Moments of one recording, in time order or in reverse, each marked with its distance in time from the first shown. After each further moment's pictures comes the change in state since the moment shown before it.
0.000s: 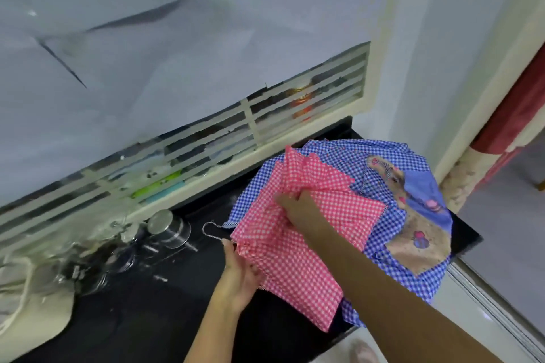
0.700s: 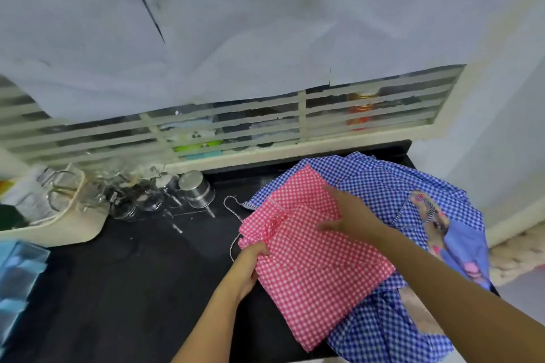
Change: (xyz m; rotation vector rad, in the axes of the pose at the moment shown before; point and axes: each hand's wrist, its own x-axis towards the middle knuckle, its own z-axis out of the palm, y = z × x) left_hand 0.000 -0.012 0.018 0.084 0.321 -0.029; right_hand 0.072 -0.003 -0.077 -1.190 -0.349 -0.363
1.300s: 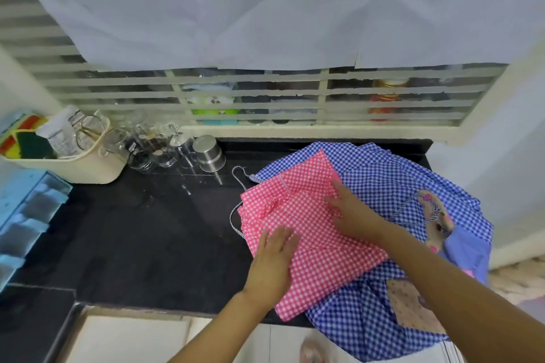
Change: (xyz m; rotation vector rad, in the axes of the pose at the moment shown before) left_hand -0.029 -0.080 0.043 1.405 0.307 0.910; right_hand -0.014 0.022 0.001 -0.297 -0.191 -0.320
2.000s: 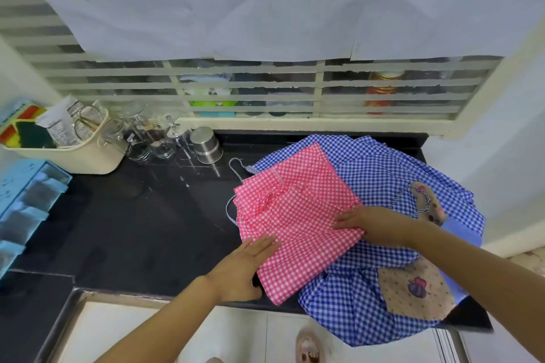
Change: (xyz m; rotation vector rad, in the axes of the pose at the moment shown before) left_hand -0.028 -0.050 -0.011 -0.027 -0.531 0.131; right_hand -0.042 0.034 -0.017 -0.310 -0.352 -0.171
